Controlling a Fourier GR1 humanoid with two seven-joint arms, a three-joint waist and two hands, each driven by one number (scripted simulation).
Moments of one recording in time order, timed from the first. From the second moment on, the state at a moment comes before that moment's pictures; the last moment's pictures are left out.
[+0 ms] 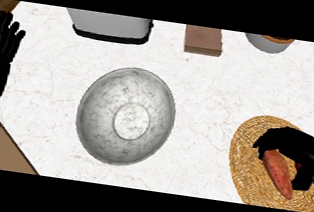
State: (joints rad) left arm -0.26 0.31 0.20 -1.49 0.15 0.04 -0.01; right arm -0.33 -0.58 0.21 -0.93 1.05 0.18 -0.92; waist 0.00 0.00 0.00
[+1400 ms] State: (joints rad) left arm -0.18 0.34 0.27 -1.52 0.17 0.01 -0.02; right arm 0.25 -0.56 -0.28 -1.78 0.79 0.20 -0.12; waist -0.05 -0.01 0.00
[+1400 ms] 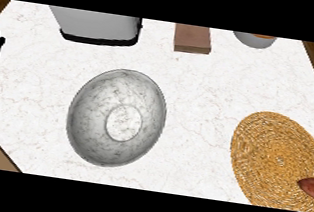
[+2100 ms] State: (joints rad) left arm -0.22 0.31 0.23 -1.51 0.14 0.02 -0.02; right arm 0.14 -0.43 -0.27 -2.37 0.41 0.47 0.28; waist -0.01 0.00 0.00
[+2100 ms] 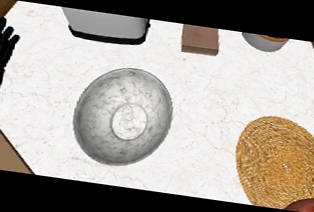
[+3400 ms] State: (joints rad) left arm -0.26 0.30 0.22 -1.50 0.13 0.02 -0.01; right arm -0.69 -0.02 0.51 -1.84 0.63 0.30 0.98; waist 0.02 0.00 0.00
